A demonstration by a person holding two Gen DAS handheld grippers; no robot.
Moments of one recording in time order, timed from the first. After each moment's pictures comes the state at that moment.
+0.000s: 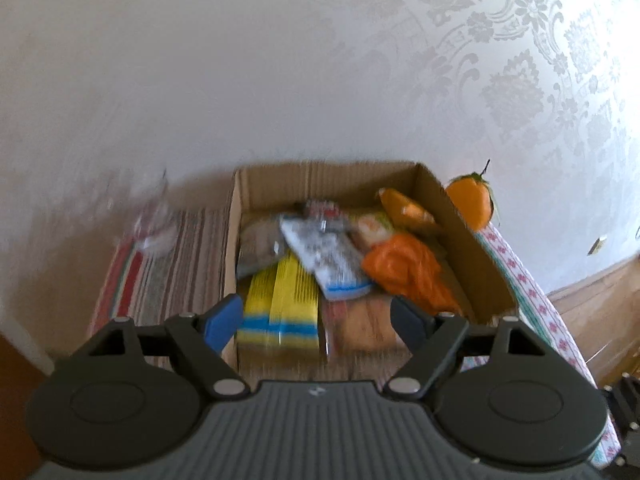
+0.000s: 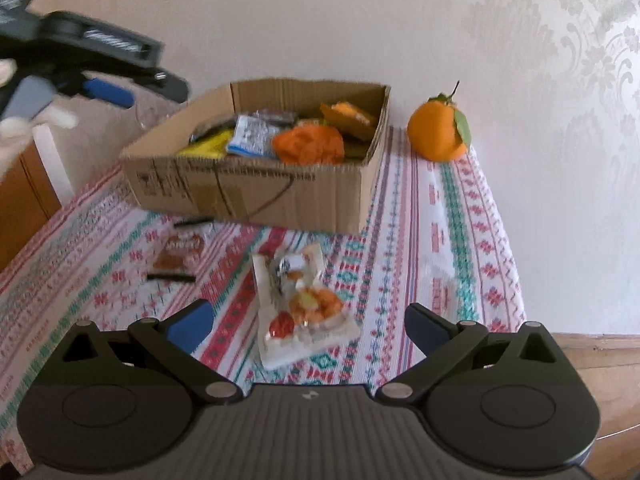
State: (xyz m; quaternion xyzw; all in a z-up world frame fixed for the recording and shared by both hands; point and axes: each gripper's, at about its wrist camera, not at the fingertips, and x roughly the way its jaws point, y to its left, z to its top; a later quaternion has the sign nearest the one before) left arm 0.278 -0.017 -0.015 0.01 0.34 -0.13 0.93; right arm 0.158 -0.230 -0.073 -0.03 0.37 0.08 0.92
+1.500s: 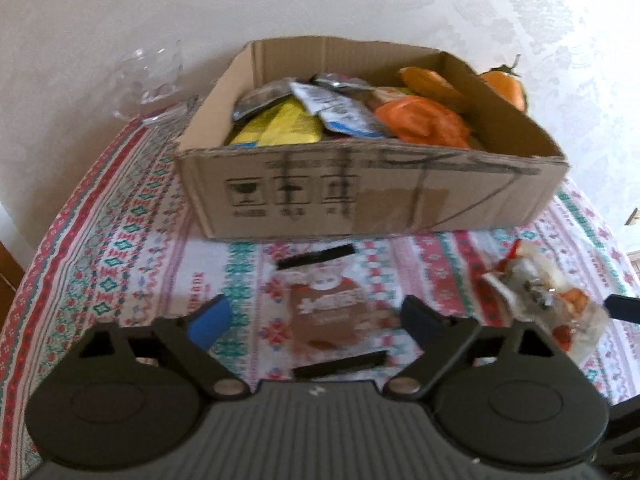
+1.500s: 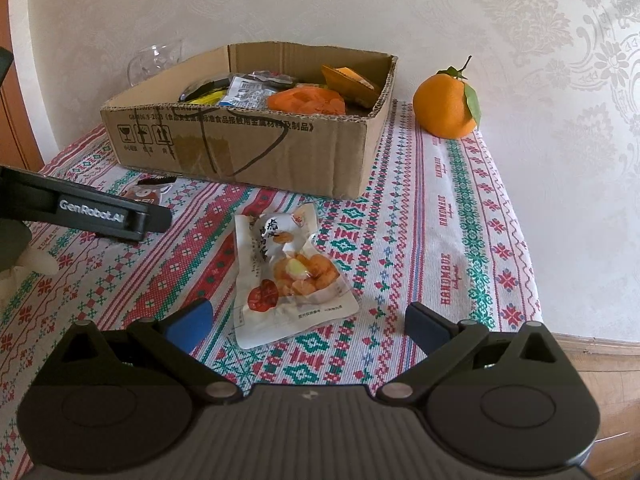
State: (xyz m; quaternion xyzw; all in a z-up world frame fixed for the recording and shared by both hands) left arm 0.237 -0.046 -0.122 0.01 0.39 -0.07 0.92; right arm 0.169 -0.227 -0.104 -0.06 0.39 0.08 0.91
